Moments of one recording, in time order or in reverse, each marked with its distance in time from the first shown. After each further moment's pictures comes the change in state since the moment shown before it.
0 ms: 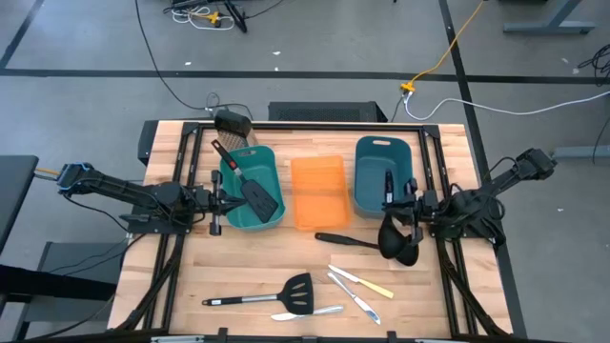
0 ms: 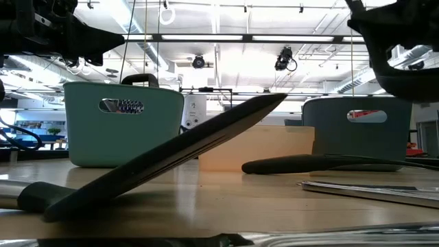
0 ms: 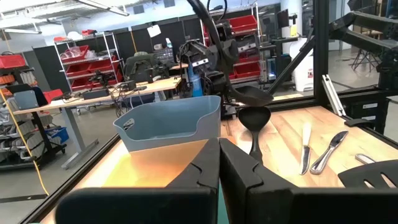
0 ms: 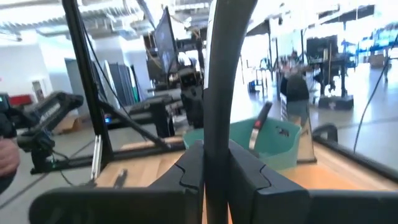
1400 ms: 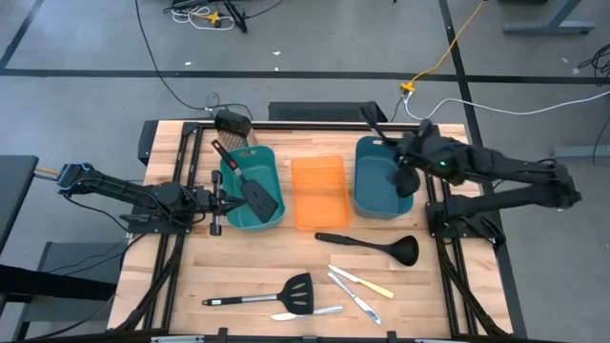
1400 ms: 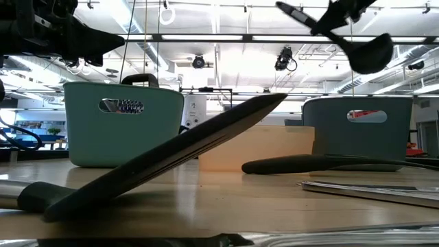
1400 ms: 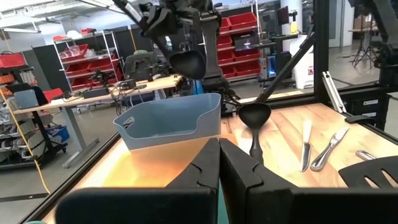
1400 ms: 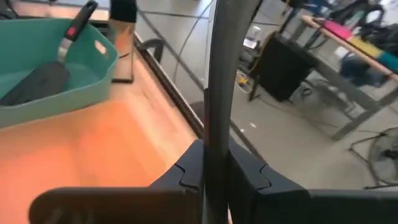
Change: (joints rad) left arm 0.001 0.000 0.000 -0.010 0.000 0.005; right arm -0.630 0.420 0.895 -1.170 -0.013 -0.110
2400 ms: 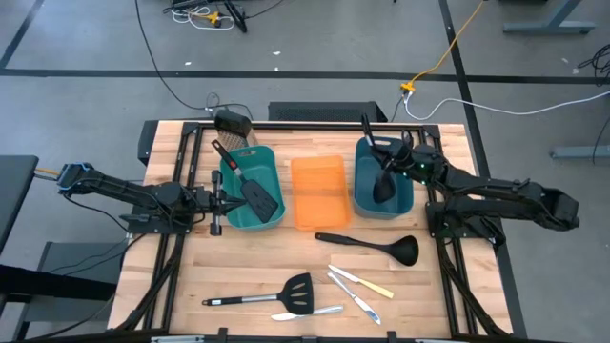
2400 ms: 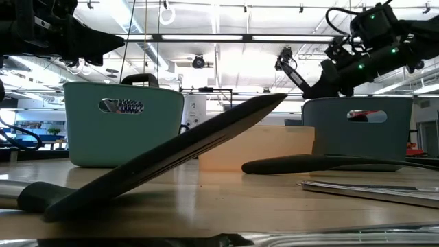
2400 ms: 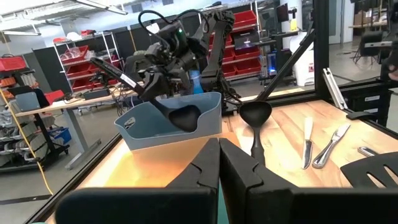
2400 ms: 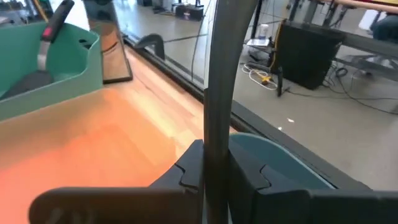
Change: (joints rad) left arm 0.000 0.000 0.000 -0.004 0.000 0.018; right arm -0.370 -0.018 -0.670 0.831 -0.402 0.071
